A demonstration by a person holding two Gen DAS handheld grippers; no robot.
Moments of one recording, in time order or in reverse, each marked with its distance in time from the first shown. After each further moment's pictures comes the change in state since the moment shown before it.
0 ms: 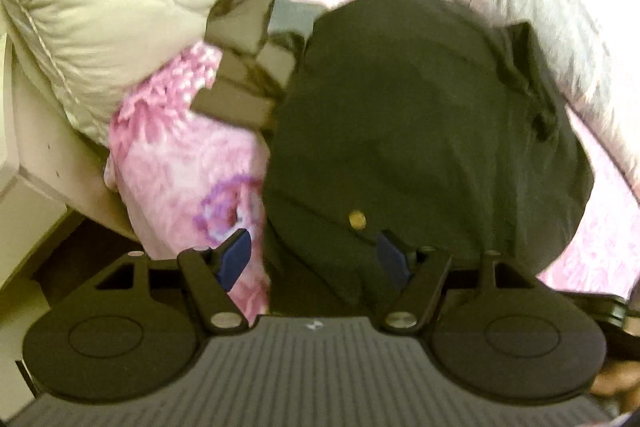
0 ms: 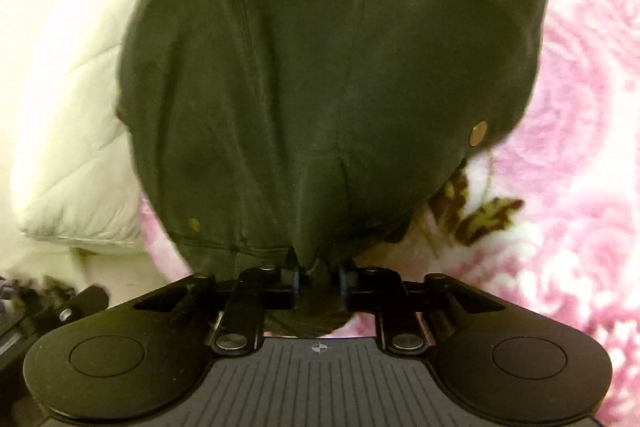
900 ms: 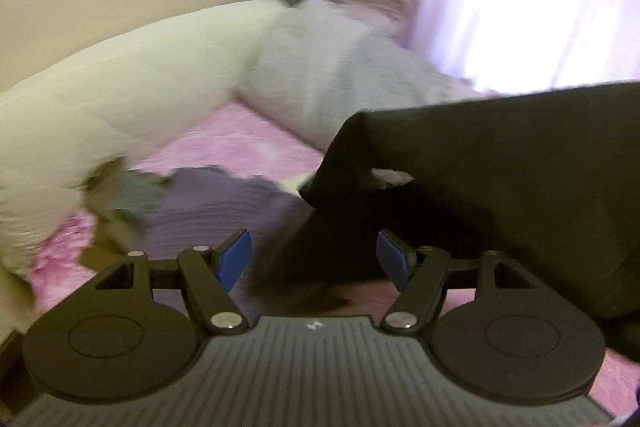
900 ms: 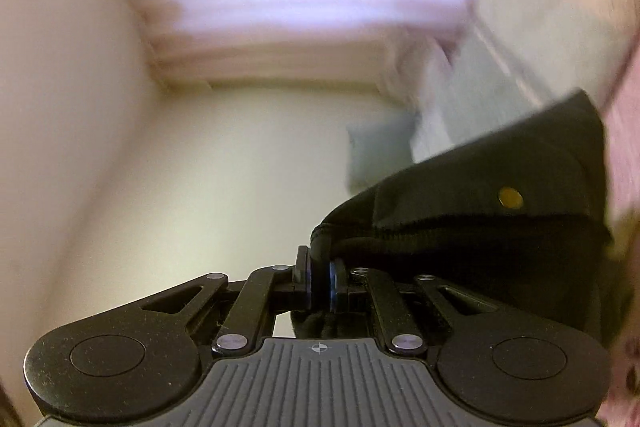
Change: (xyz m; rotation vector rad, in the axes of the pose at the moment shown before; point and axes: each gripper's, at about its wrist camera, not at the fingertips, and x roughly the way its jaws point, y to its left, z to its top) left arm -0.157 -0.214 0.005 0.231 -0.329 -0.276; right arm -0.500 -0.061 -0.014 0.259 -0.892 0.916
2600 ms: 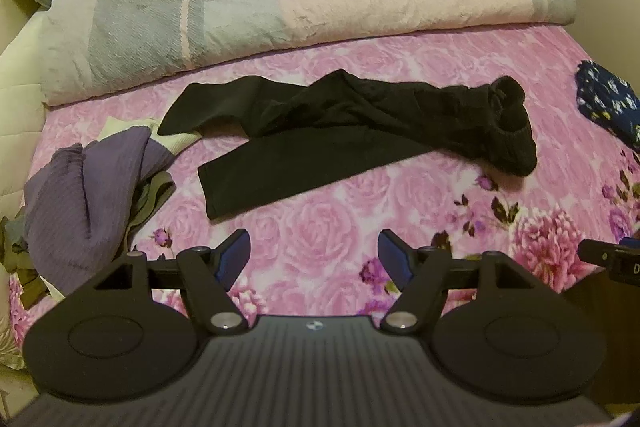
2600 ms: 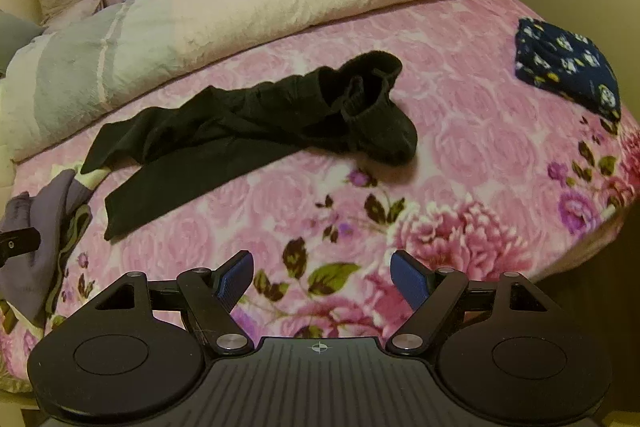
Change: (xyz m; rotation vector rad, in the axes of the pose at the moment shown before) left arm -0.085 -0.199 -0.170 0.656 0.330 -0.258; right arm -0.234 -0.075 -0.180 -0.572 0.041 -1.456
